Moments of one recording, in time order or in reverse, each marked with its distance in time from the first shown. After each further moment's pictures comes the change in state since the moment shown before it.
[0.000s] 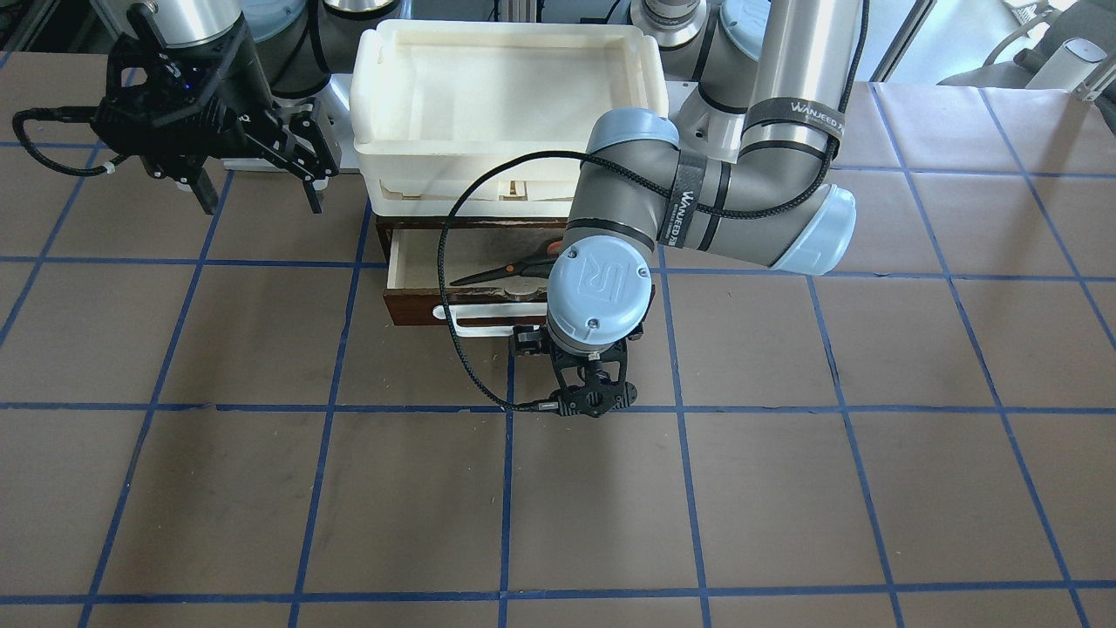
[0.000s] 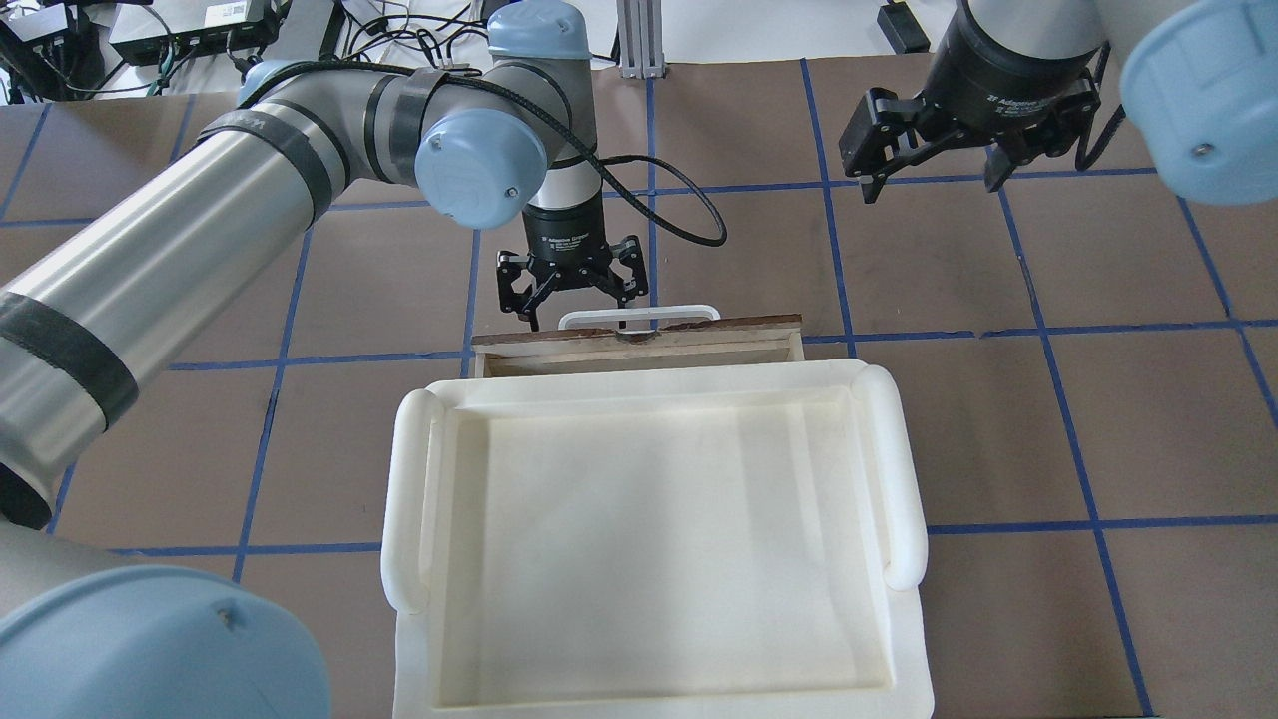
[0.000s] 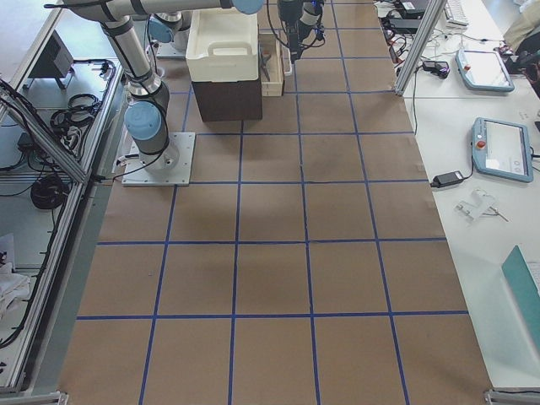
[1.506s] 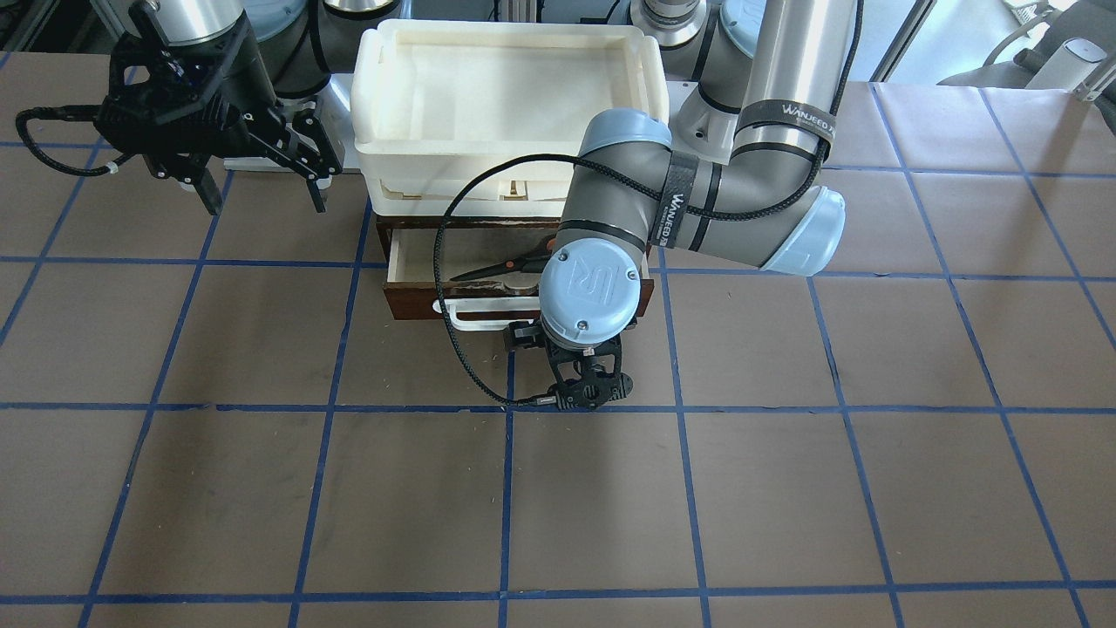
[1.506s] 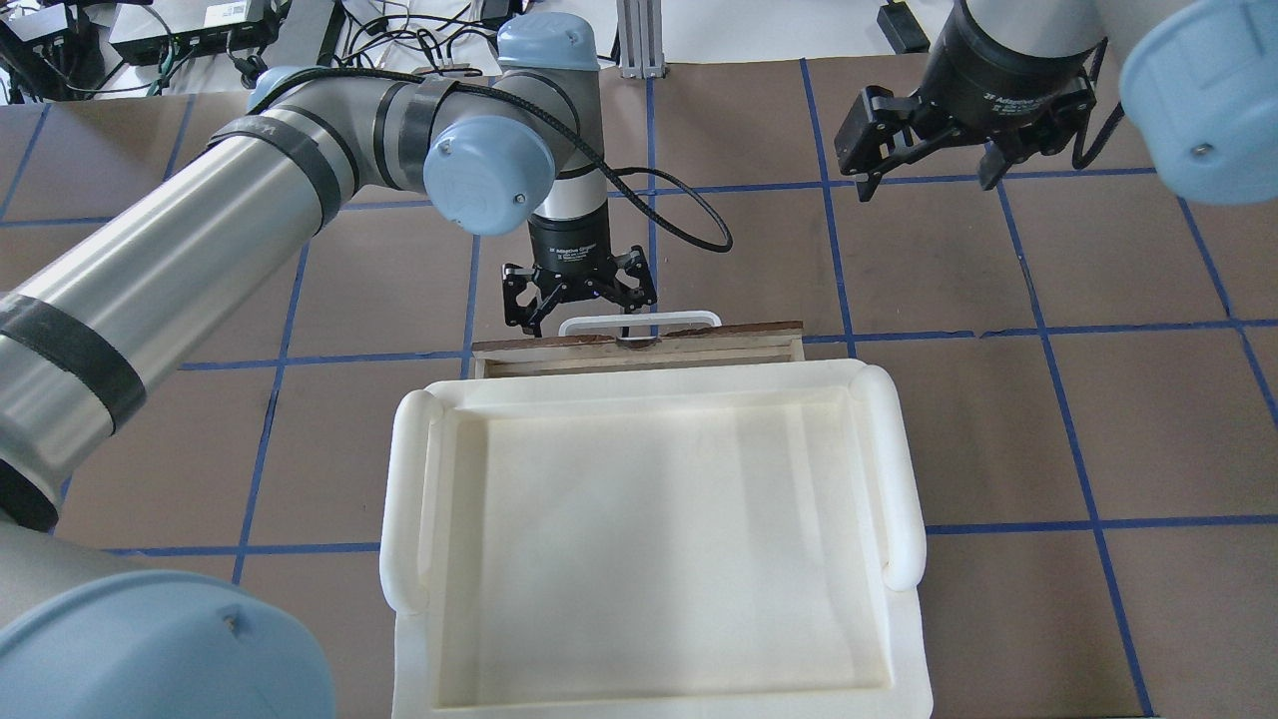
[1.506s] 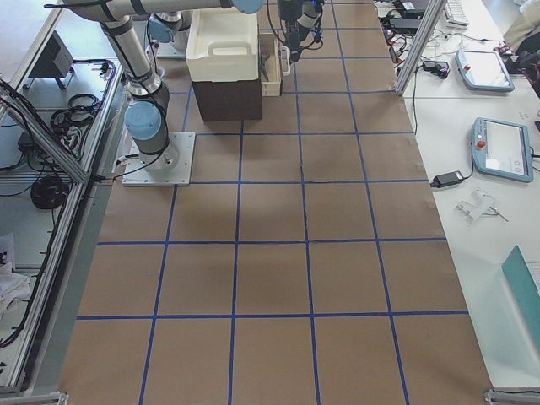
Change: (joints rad) left arm -0.014 0.001 -0.017 -0.041 -0.006 -0.055; right arm 0.002 0.000 -0.001 -0.003 0.010 -0.001
